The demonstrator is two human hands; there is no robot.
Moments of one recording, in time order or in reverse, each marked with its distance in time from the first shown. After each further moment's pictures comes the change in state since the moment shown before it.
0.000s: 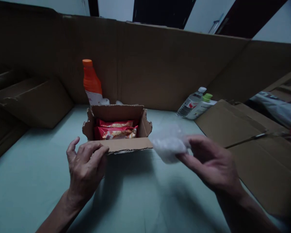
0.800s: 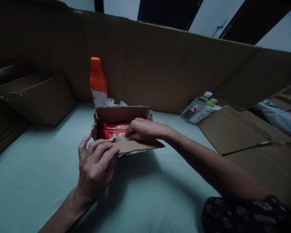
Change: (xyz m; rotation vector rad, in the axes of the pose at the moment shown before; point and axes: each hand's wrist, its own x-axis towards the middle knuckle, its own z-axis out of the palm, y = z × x) left_hand 0.009 -0.002 0.001 -0.146 0.017 -0.024; right_hand 0.147 0.002 0.113 -0.309 -1.022 -0.159
